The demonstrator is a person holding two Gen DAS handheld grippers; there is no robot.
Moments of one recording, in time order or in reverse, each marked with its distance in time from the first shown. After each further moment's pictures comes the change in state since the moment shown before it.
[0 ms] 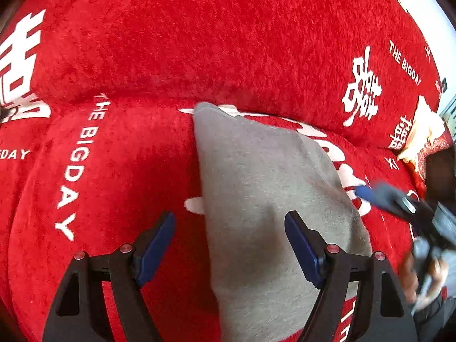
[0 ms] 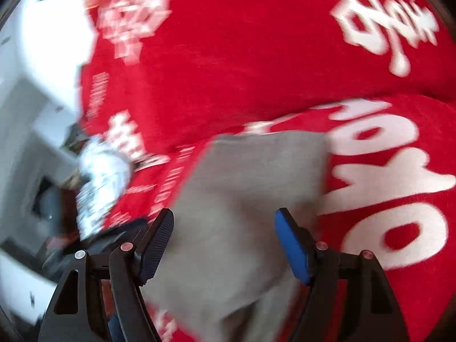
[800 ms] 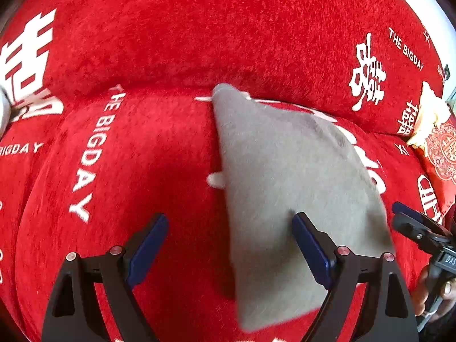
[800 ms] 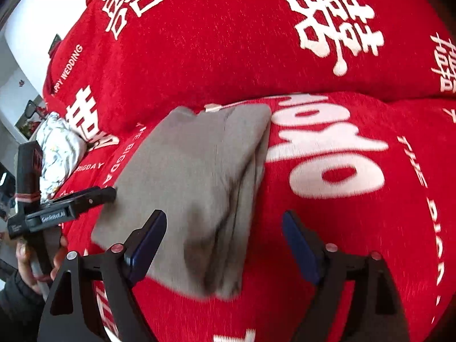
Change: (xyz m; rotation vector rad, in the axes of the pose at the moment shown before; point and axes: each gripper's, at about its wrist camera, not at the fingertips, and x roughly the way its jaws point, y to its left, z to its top) left arm -0.003 0.004 -0.020 0.048 -0.016 0.068; right arm -0.022 0.017 -0.057 -0.067 -0.036 -0.396
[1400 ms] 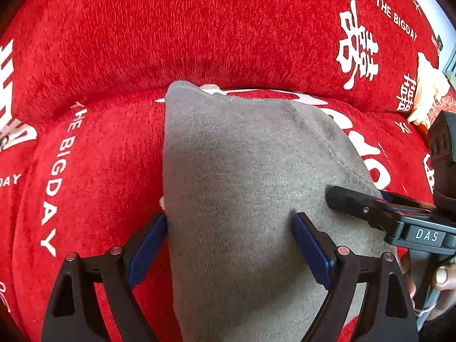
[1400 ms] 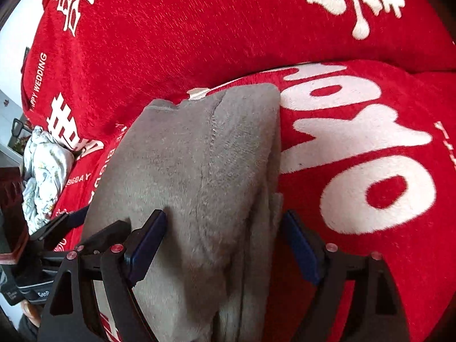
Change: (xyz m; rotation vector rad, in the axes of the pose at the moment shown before) left arm 0.042 -0.042 0.016 0.106 0.062 -0.008; right arm 0.080 -0.015 0.029 0.126 0.132 0.035
